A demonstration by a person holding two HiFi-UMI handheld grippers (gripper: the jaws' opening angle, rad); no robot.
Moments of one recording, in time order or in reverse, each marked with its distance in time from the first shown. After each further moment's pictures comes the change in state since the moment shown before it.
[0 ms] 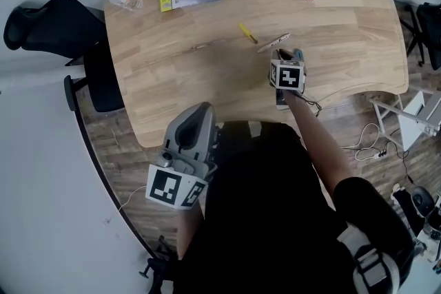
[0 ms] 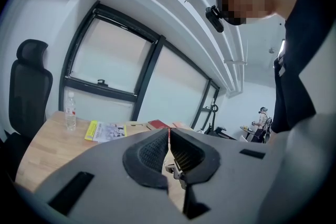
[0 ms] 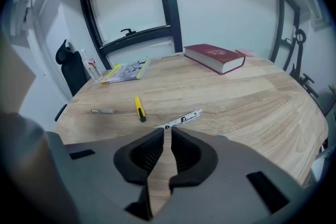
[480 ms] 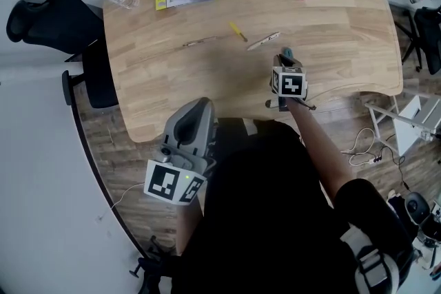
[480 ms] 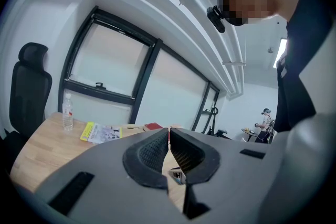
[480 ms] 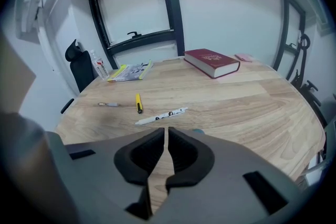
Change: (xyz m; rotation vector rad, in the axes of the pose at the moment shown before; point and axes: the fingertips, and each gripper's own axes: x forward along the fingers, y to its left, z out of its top) left arm 0.007 -0.043 -0.004 0.012 -0.046 0.016; right arm -0.042 -0.029 -0.012 -0.064 -0.017 0.045
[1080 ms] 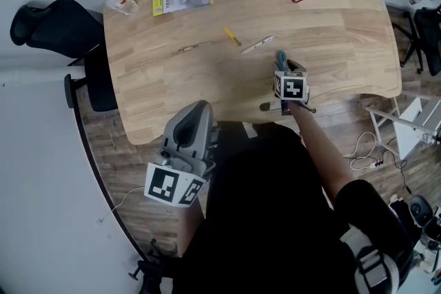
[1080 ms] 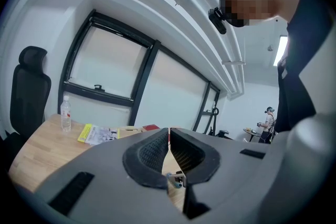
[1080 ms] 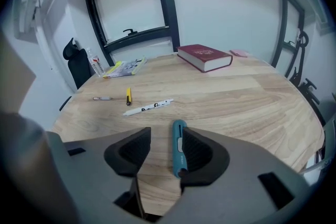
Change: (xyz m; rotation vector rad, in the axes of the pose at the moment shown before) left arm 0.010 -0.025 0.001 0.014 -0.016 0.015; right arm -0.001 -0.037 -0.021 0.010 0.029 -0.006
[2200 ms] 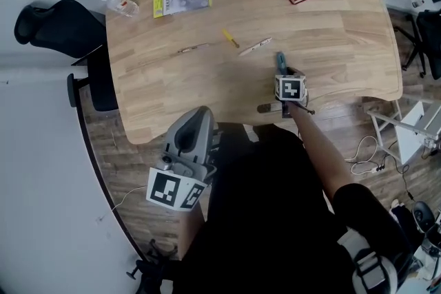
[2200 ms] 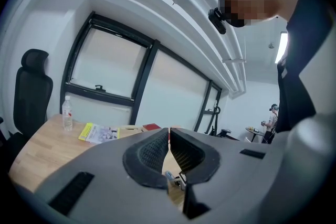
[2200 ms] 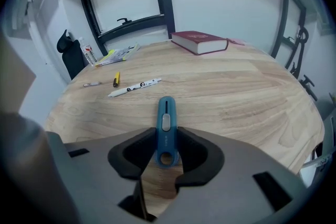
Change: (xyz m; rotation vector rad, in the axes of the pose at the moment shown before) left arm 0.001 -0.022 -0.008 0.011 0.001 0.027; right arm 0.021 -0.030 -0.040 0.001 0.091 -0.038
